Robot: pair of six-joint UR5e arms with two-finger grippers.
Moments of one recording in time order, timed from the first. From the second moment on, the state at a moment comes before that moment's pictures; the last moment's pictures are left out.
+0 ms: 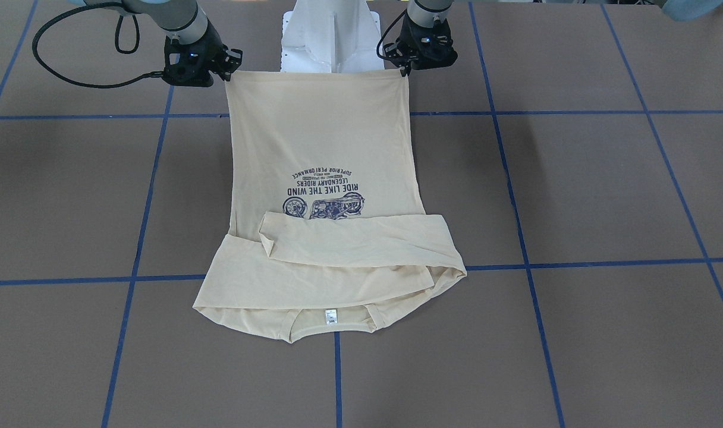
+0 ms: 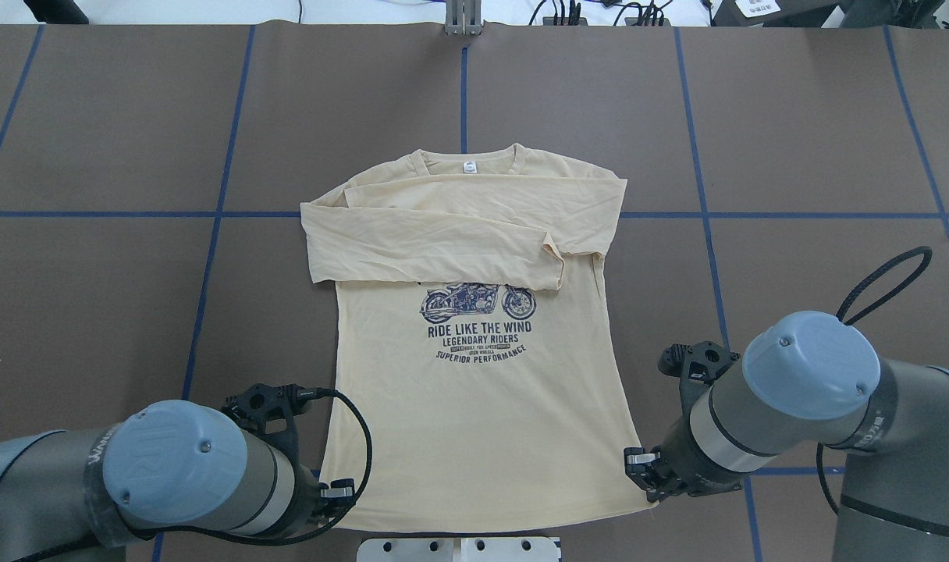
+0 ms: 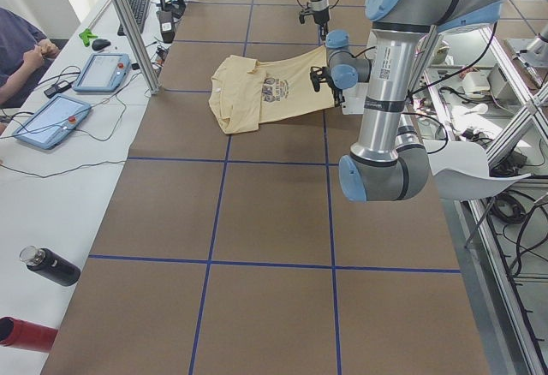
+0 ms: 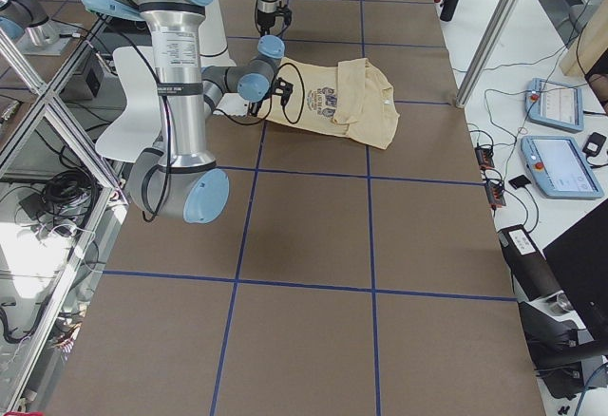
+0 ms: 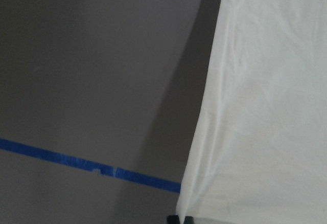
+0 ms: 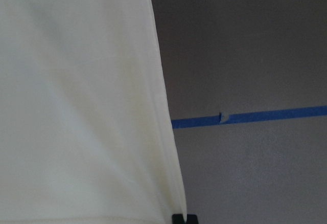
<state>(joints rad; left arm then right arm) -0.18 -1.87 -2.19 -1.53 -1.85 -1.64 0.34 -1.46 2.21 -1.52 2.13 1.47</state>
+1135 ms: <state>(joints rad) -0.69 -2.04 -2.03 -1.54 -1.93 -1.43 0.76 -1.16 1.97 -1.51 2.11 1.27</state>
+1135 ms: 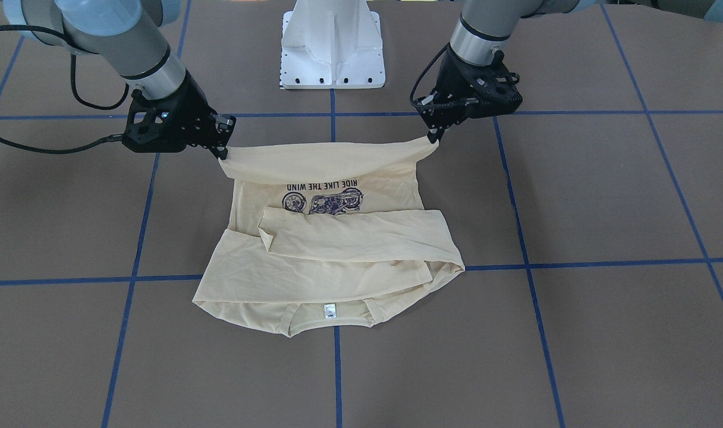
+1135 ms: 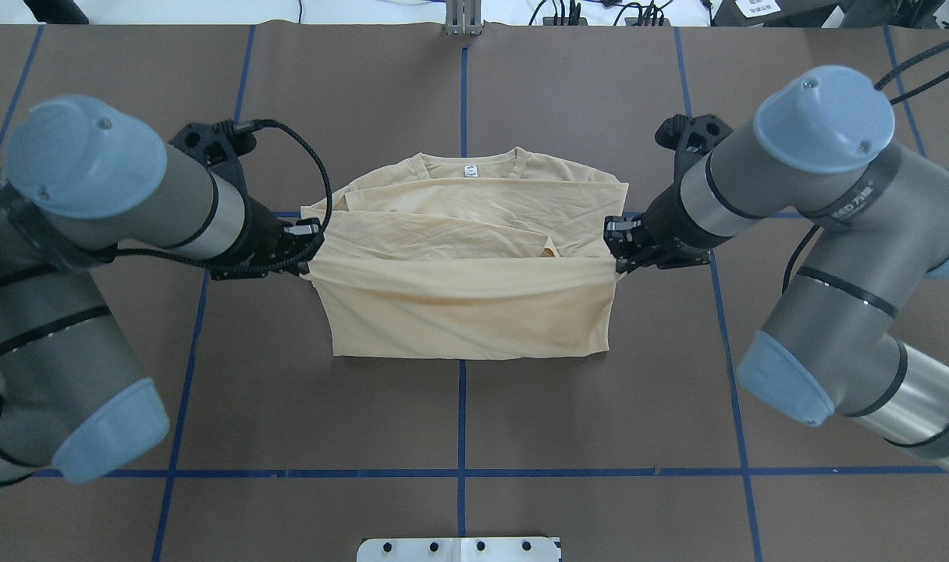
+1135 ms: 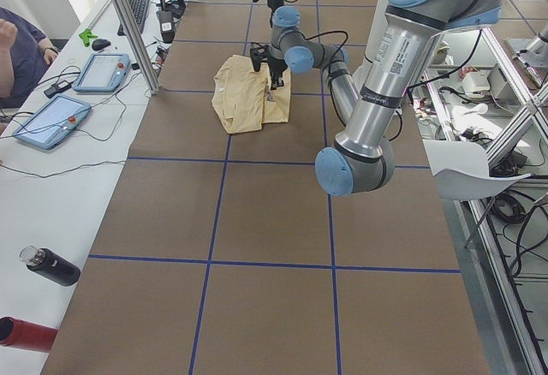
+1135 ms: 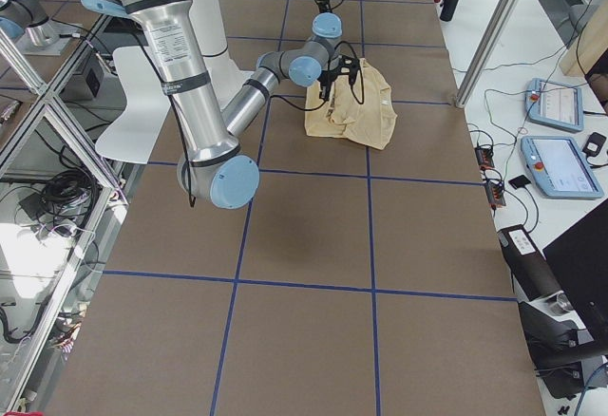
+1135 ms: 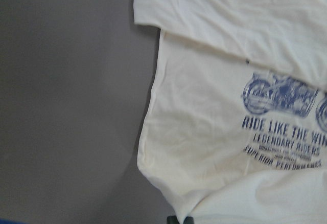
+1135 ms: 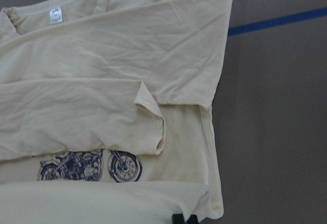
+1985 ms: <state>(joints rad) -0.79 -2.18 -1.53 -1.91 -1.93 -1.36 0.86 -0.92 1.40 -1.17 2.10 1.23</state>
